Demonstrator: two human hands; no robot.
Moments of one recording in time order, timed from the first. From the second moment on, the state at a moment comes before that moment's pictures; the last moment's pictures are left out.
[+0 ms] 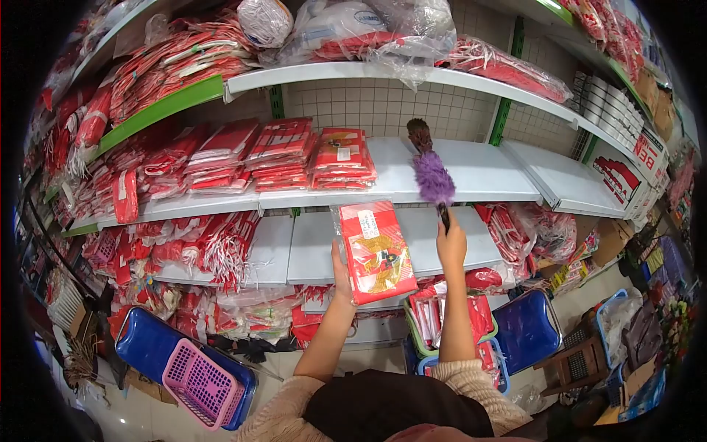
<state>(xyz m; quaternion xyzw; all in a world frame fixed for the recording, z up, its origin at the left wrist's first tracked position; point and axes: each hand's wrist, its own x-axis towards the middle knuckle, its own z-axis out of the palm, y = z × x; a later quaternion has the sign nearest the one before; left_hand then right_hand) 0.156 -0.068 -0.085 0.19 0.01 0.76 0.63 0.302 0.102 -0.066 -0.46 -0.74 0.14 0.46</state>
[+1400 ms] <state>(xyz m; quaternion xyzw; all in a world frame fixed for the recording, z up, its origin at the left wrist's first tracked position) 0.133 -0.052 -0.122 0.17 0.08 0.77 0.61 0.448 0.068 -0.212 -0.47 -0.77 0.01 0.43</state>
